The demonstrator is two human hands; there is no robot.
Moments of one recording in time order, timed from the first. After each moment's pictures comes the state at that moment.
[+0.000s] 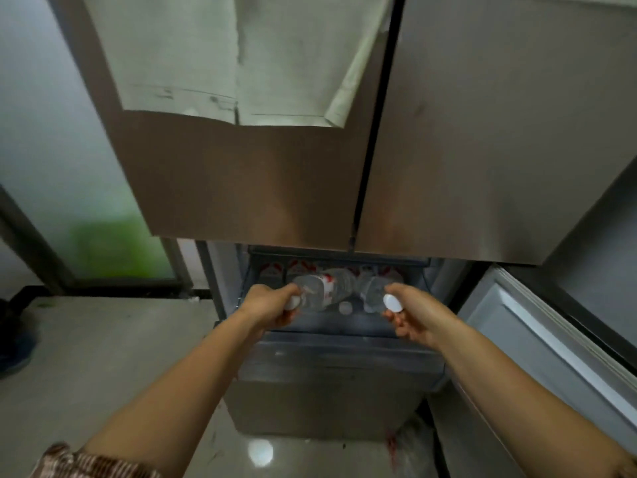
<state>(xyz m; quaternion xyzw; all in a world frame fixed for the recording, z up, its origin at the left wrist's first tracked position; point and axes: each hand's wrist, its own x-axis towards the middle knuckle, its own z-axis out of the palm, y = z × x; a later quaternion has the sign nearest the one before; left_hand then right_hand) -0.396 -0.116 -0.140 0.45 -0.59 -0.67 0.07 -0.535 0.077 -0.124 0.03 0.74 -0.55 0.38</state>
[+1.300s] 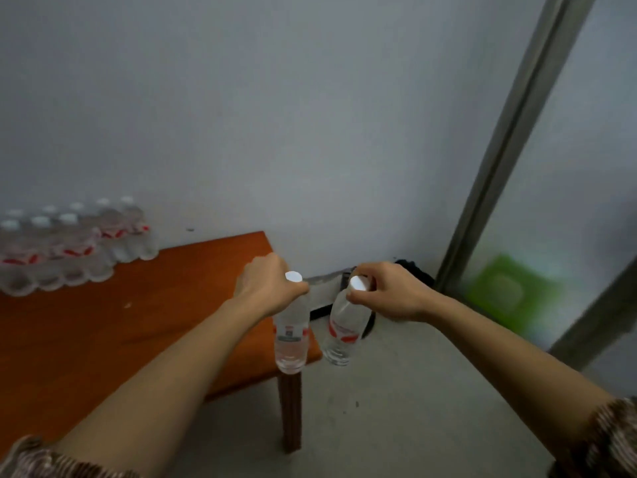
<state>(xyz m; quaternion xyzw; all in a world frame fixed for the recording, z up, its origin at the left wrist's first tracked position) 0.532 -0.316 -0.071 0.77 -0.60 -0.10 0.21 0.320 -0.360 -0.058 -0.86 0.45 -0.12 0.21</state>
